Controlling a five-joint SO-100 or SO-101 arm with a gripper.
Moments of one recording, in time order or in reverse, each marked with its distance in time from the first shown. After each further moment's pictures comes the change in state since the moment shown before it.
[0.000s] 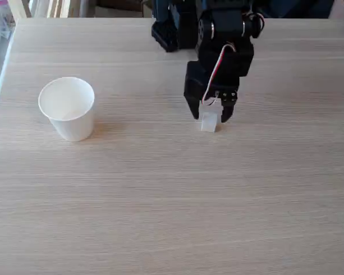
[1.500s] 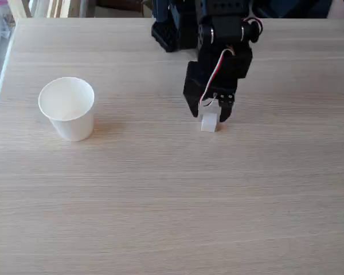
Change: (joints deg) arm -1.1 -0.2 3.4 -1.8 4.4
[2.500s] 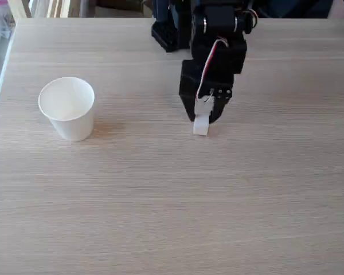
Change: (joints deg) arm 3.8 9.1 3.2 -4.9 -8.6
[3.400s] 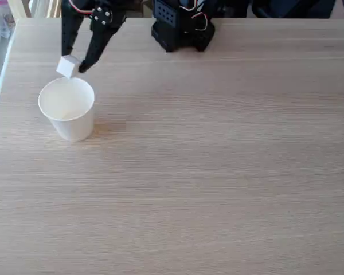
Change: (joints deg) arm 49.0 20.6 -3.4 -2.1 -26.0
